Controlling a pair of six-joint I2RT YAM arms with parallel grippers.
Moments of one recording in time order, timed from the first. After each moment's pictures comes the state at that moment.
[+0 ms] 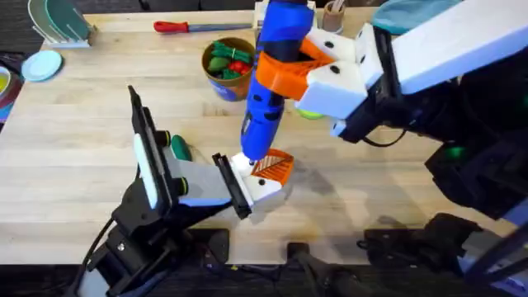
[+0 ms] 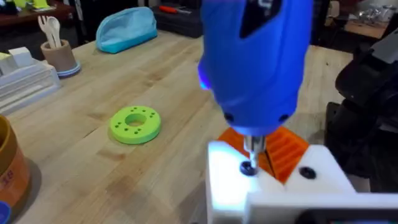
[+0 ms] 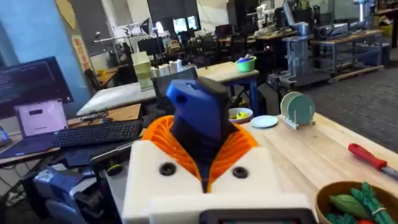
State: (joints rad) left arm -0.71 0.01 0.01 -0.05 0.40 -0.06; right arm 0.69 0.98 0.55 0.75 -0.61 0.37
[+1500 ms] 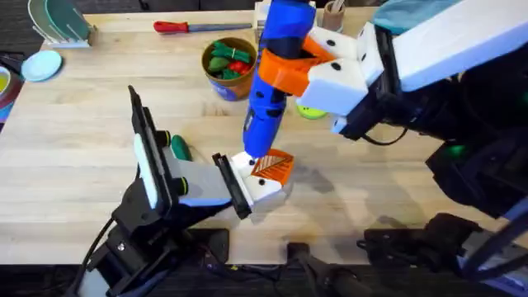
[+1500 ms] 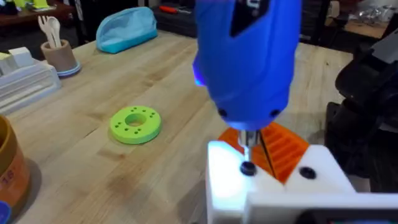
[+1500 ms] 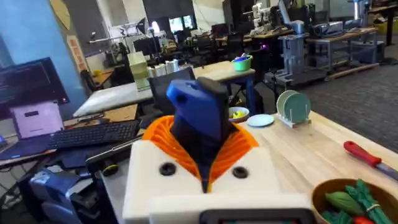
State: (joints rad) left arm -0.71 0.01 0.01 -0.05 0.40 -0.06; right arm 0.67 0.98 0.55 0.74 -0.61 0.37
